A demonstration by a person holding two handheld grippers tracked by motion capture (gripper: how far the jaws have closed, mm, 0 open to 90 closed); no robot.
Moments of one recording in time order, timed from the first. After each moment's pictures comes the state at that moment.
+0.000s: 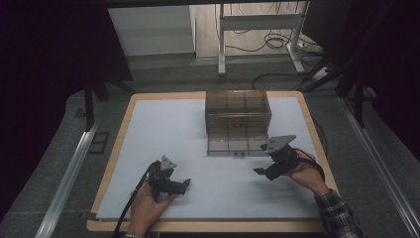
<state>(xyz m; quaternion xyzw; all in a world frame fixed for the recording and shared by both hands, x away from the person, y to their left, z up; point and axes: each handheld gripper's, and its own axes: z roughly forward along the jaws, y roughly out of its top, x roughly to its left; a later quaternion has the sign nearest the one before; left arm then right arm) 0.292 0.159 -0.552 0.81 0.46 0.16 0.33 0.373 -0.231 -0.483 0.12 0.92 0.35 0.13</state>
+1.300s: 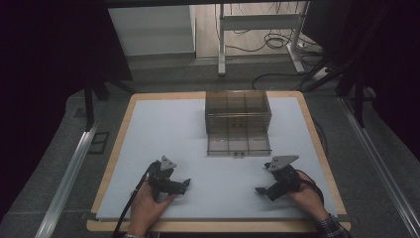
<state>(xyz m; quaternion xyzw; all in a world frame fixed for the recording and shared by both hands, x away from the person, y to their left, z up) 0.292 0.159 -0.552 0.81 0.46 0.16 0.33 0.335 -0.245 -0.534 0.18 0.91 0.36 0.09</state>
